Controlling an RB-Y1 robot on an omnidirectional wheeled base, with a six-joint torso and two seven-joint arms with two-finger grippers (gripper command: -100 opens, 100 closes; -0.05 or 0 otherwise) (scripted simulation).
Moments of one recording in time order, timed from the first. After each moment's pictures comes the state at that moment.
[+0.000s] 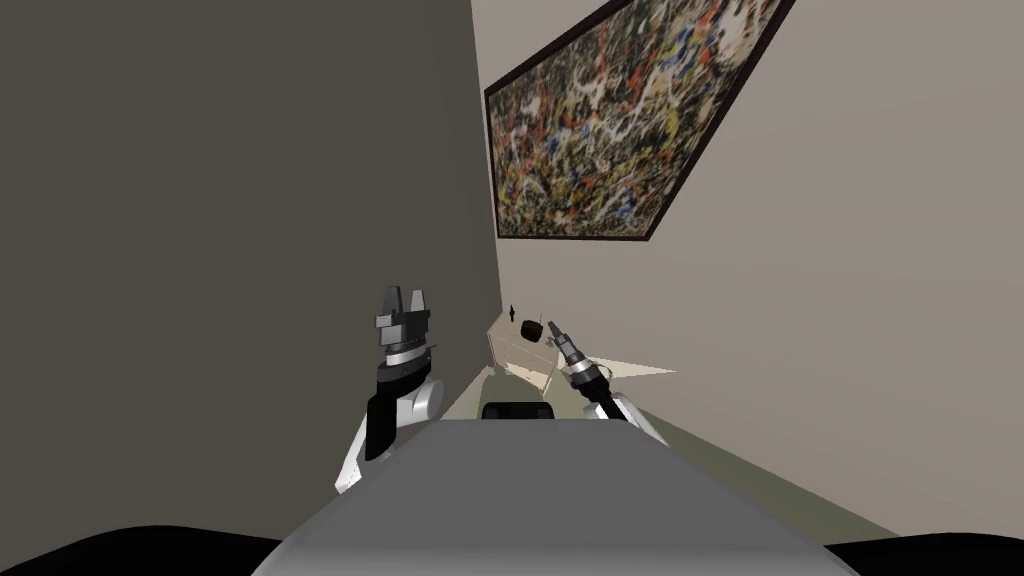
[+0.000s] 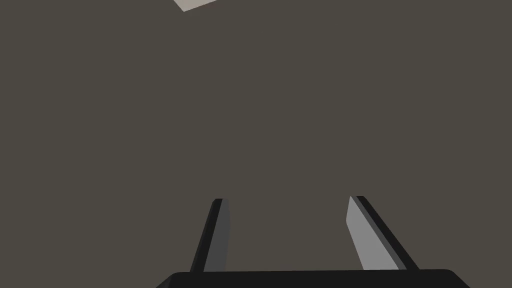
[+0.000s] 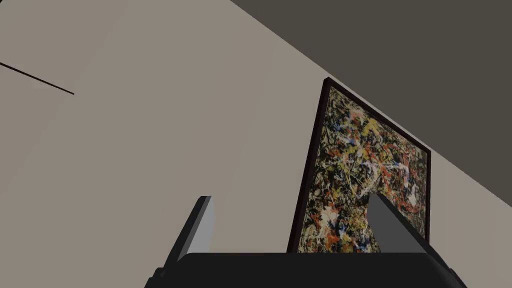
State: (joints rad) left arm 0.47 0.01 0.05 -2.38 0.04 -0.55 -0.07; right arm 0.48 -0.32 0.25 -2.03 0.25 -0.33 0.17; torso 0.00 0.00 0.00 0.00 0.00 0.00
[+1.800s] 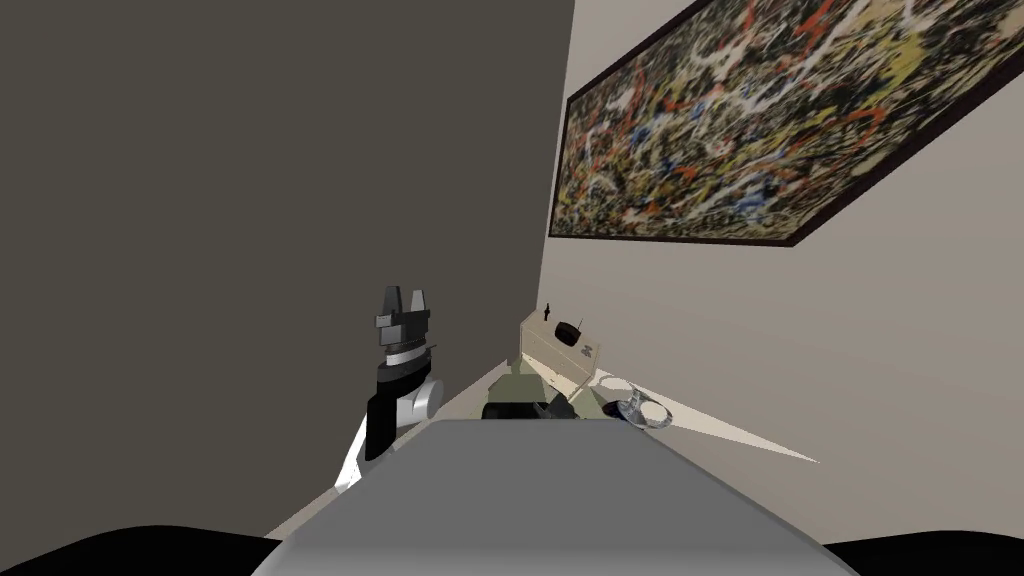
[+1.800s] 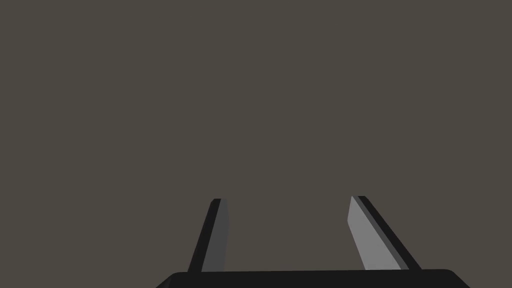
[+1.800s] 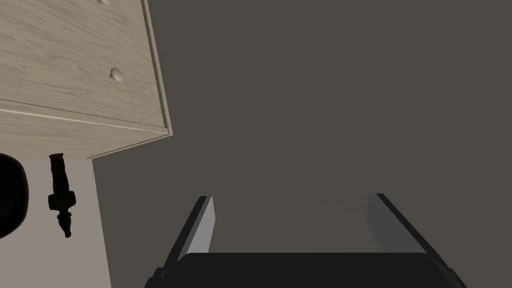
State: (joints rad) left arm 0.47 0.01 0.05 -2.38 0.04 -0.55 -0.07; right arm 0.50 -0.62 0.63 -1.73 0.71 -0.15 0.48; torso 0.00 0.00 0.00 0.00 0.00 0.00
